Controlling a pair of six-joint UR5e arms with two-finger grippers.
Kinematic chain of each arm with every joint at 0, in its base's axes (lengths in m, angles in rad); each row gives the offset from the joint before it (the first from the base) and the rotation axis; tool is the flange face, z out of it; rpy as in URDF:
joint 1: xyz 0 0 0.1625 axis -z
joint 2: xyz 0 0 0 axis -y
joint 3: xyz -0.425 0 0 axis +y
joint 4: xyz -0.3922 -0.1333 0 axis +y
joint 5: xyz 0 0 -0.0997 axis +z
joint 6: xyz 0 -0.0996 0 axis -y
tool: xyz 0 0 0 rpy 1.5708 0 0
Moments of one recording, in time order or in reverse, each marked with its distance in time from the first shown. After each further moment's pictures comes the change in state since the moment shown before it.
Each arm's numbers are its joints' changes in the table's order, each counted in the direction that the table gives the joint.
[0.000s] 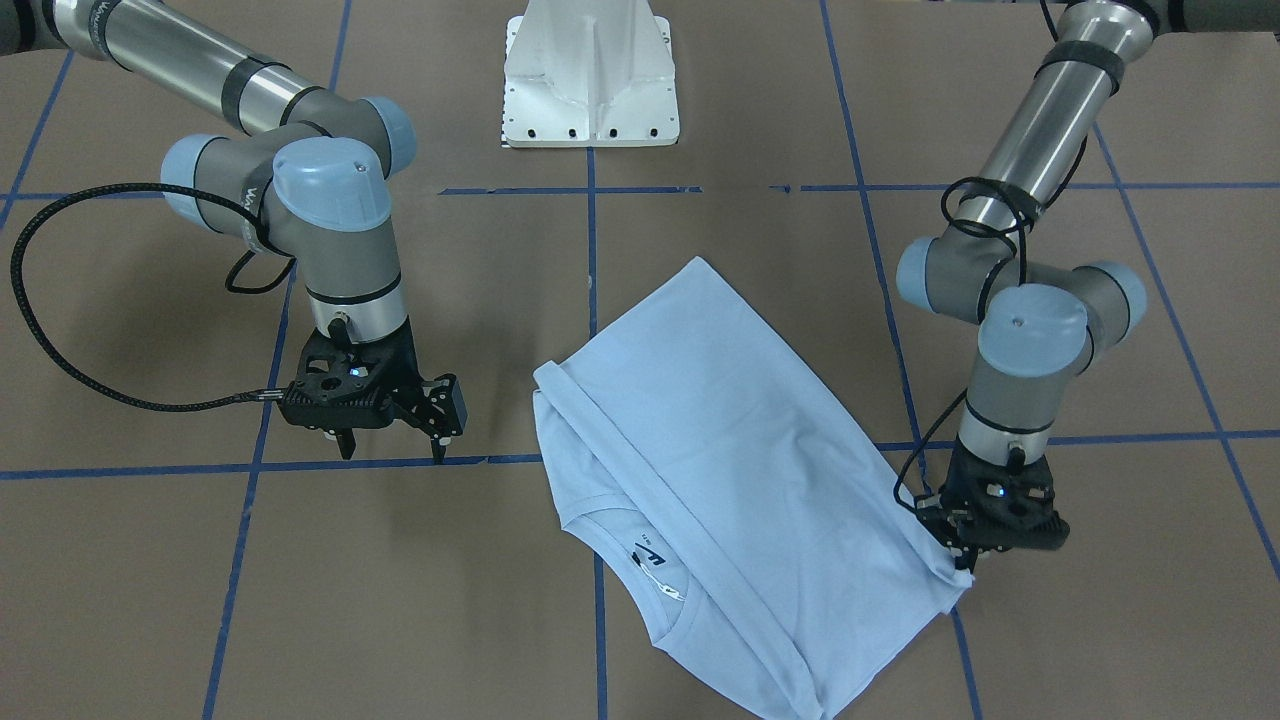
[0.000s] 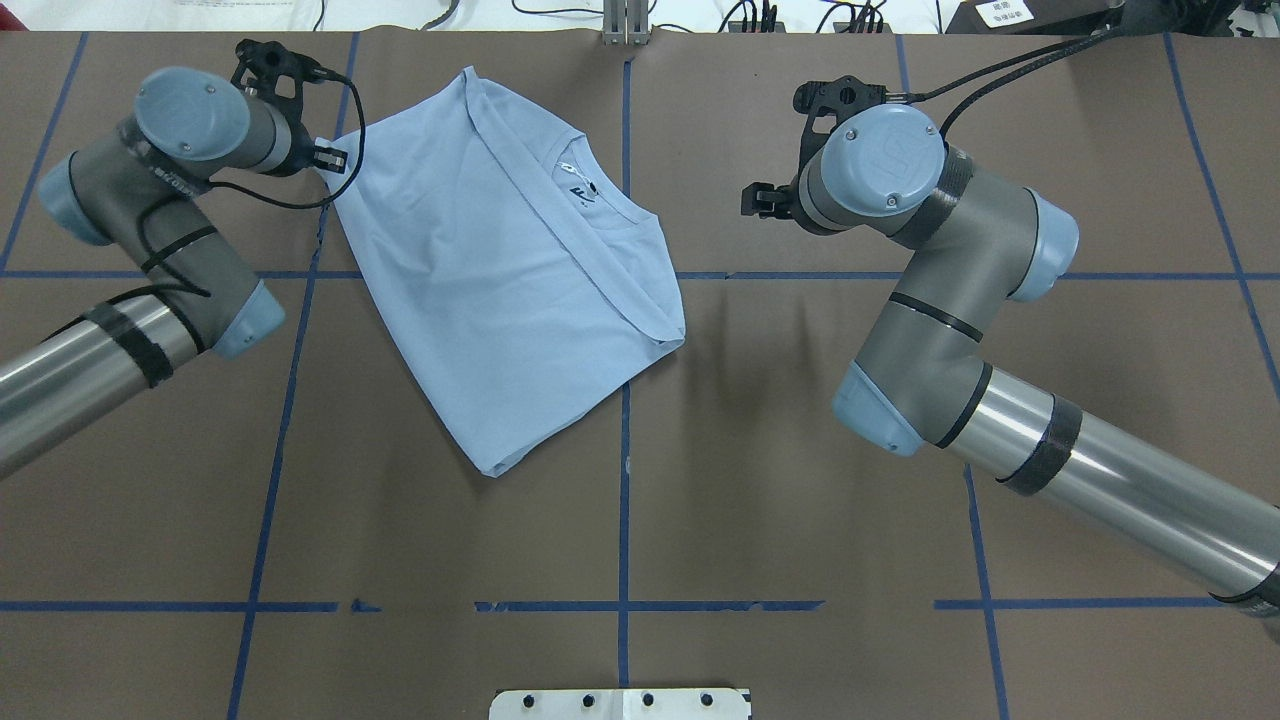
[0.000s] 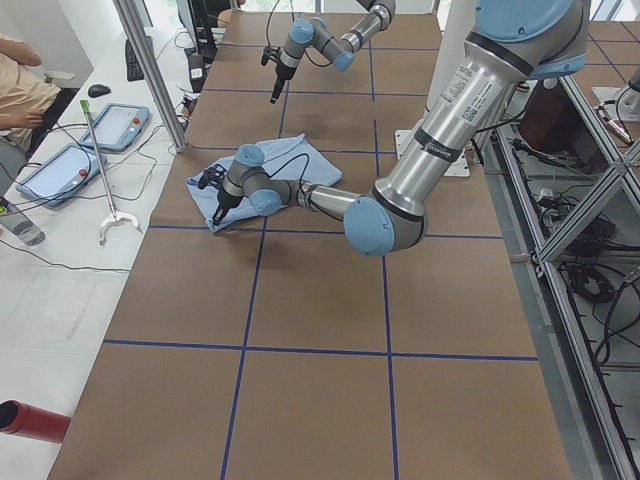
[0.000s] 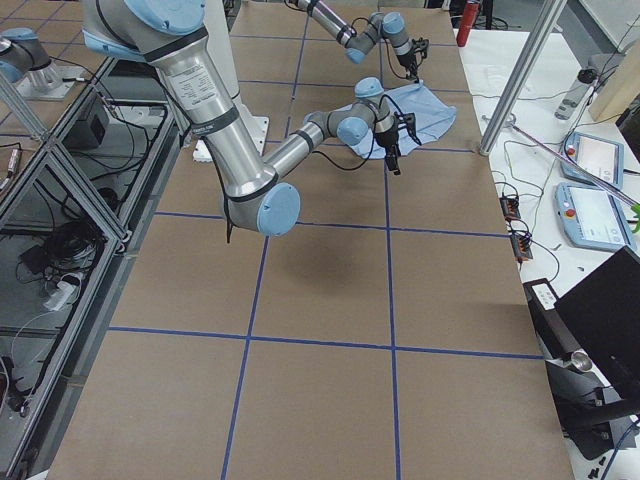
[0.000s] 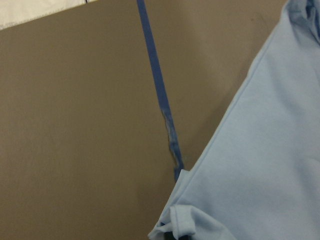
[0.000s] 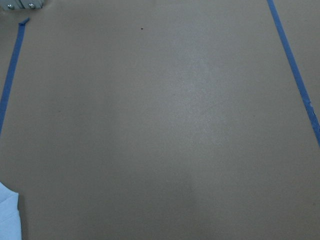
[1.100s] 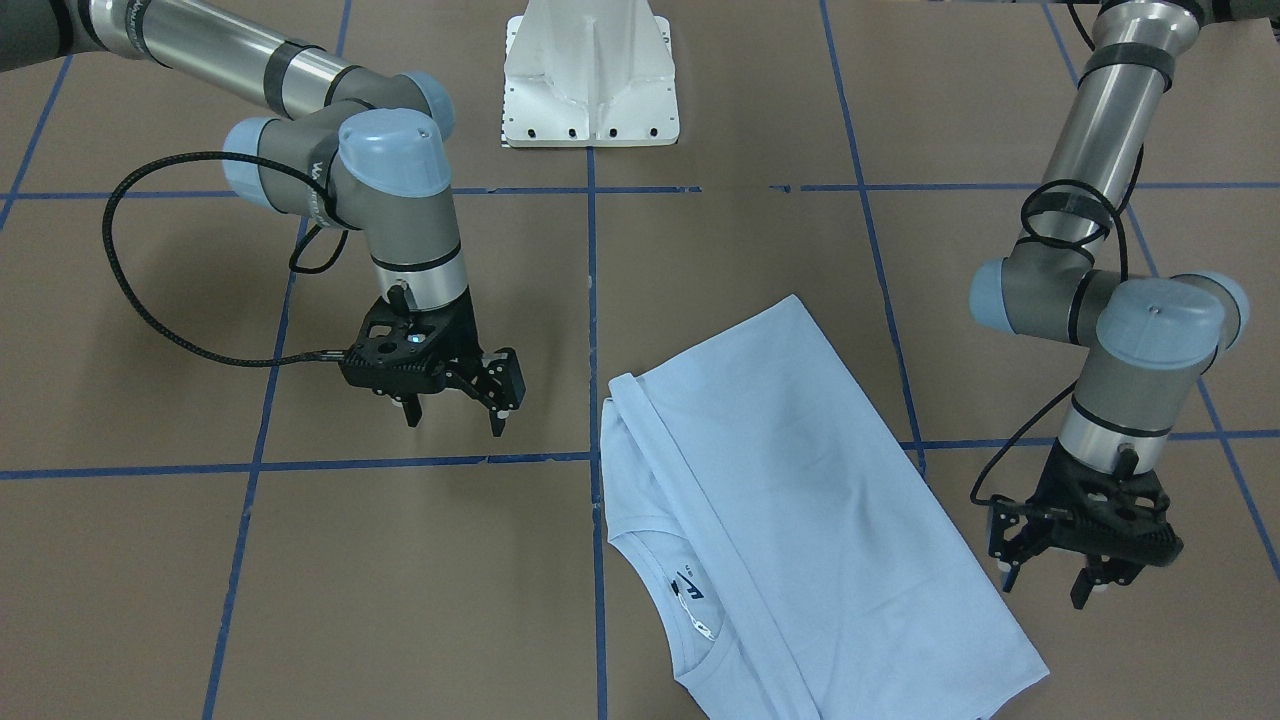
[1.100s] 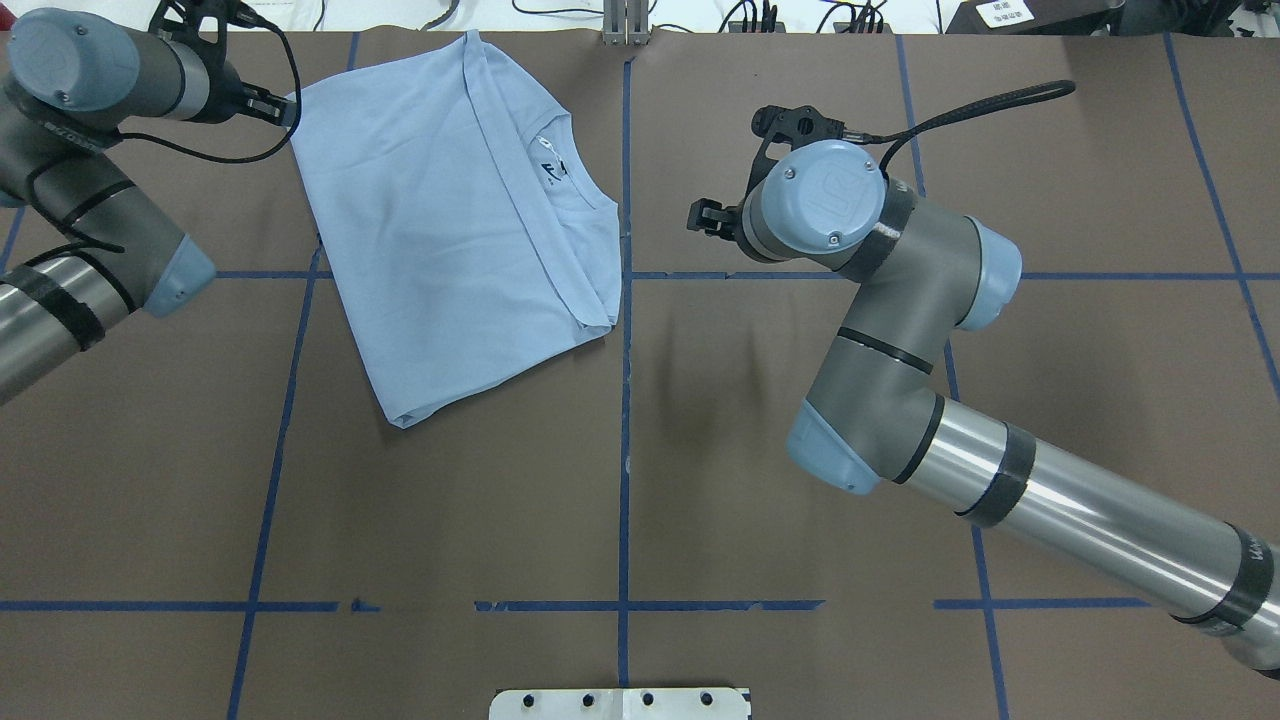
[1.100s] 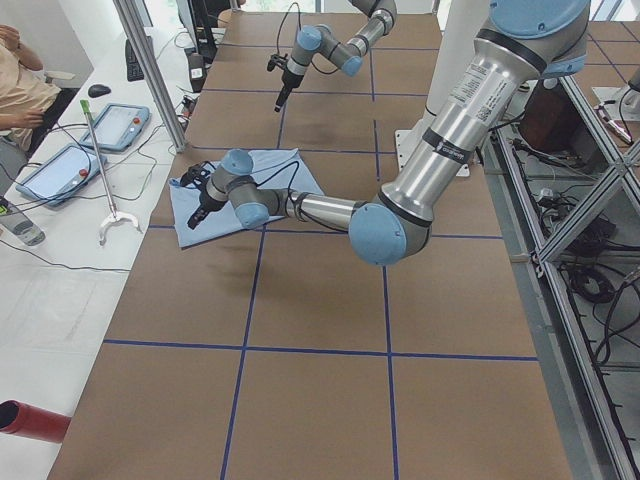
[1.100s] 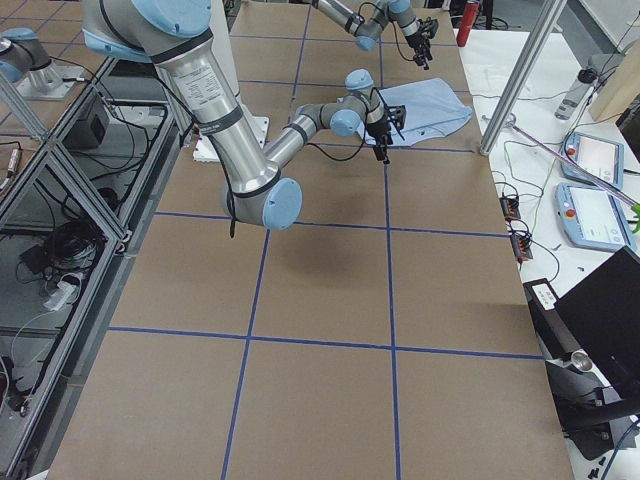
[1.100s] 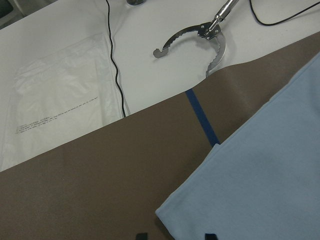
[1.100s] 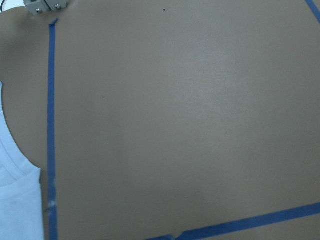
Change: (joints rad) left arm 0.088 0.117 0.132 0.151 0.105 0.091; right arm 0.083 0.070 0.003 0.008 0.038 0.267
